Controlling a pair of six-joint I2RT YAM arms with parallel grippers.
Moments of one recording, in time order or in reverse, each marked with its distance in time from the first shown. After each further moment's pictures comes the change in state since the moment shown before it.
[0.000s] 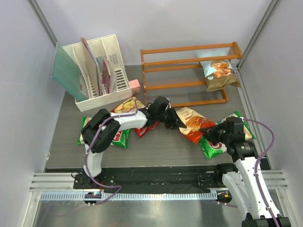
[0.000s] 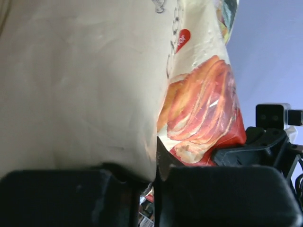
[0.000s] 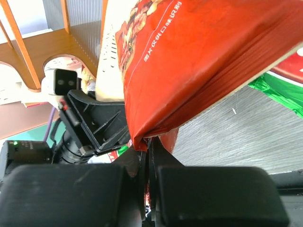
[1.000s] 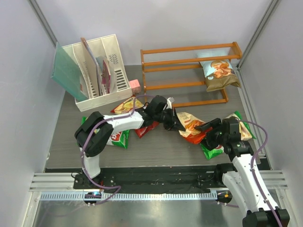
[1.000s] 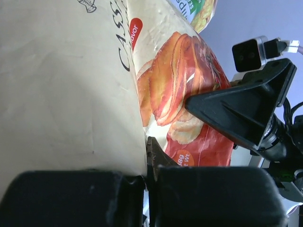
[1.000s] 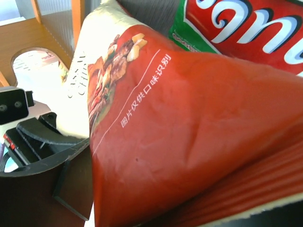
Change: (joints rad) left arm -0.006 -0.097 -0.034 -0.013 0.101 0.149; right arm 0.002 0.060 -0.079 0.055 -0.036 -0.042
